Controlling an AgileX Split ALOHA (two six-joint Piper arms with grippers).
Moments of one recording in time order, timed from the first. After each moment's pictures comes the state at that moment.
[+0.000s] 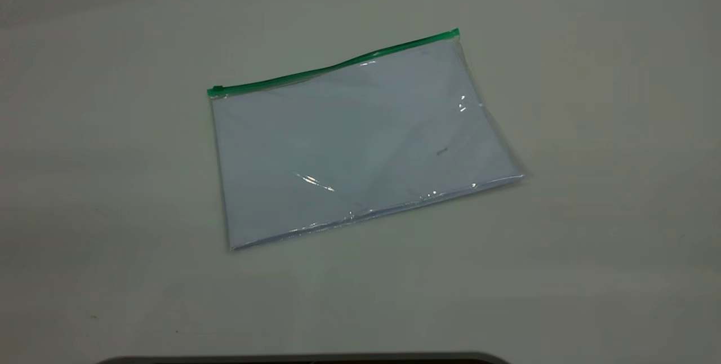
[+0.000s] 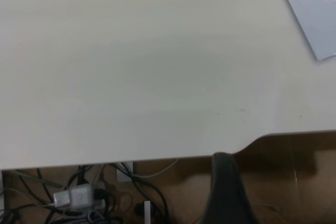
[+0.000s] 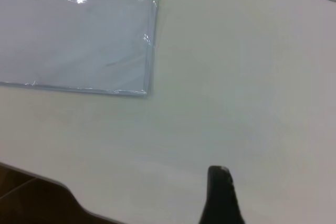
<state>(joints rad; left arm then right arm) 0.03 0.17 -0.49 -0.04 1.13 0.08 0.06 -0.02 -0.48 0.15 1.14 -0.27</state>
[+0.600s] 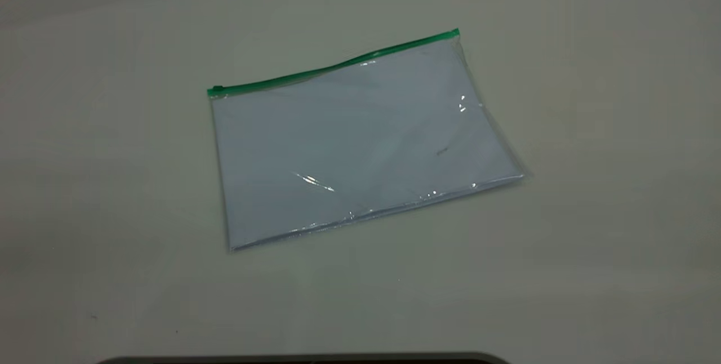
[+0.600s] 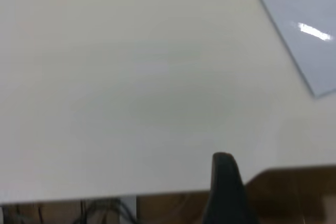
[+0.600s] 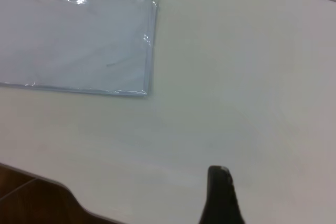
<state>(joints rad) 0.03 0.02 -0.49 -0.04 1.13 0.08 0.06 -0.02 -0.48 0.15 1.14 -0.27</state>
